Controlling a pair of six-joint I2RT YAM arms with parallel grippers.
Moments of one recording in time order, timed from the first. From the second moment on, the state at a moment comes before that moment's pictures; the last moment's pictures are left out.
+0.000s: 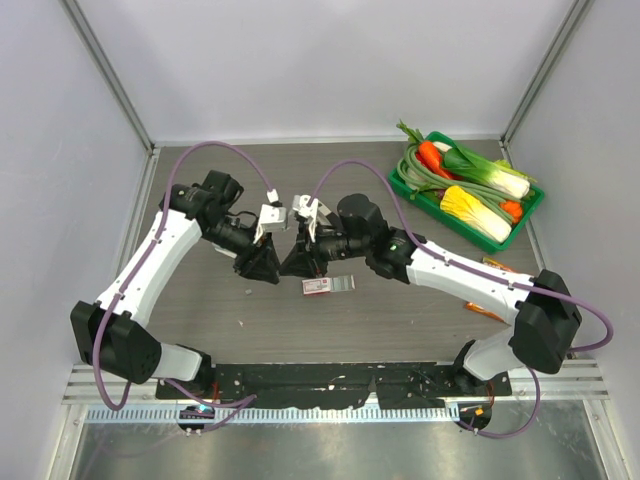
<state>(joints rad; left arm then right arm) -0.33 1.39 1.35 -1.35 0.99 1.02 0.90 1.45 1.11 0.04 -0.64 0.07</state>
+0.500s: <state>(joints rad) -0.33 1.37 1.31 -1.10 0.75 0.55 0.90 1.34 0.96 -0.08 -0.14 0.11</state>
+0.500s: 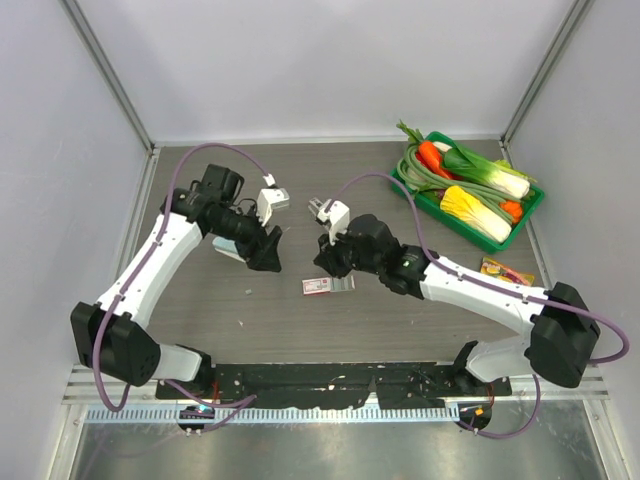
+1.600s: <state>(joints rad) -0.55 1.75 1.17 -0.46 0.24 0.23 0.90 1.29 0.66 0.03 0.44 0.42</state>
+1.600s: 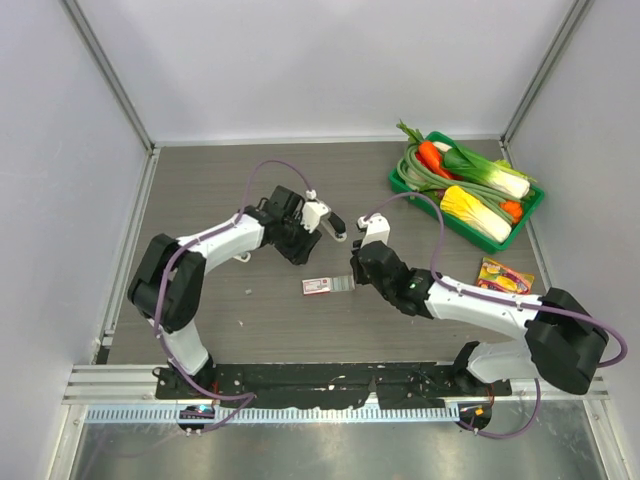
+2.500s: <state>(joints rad) -0.72 1.79 1.09 -0.33 0.09 0.19 0.90 1.23 0.56 0.12 0.39 0.47</state>
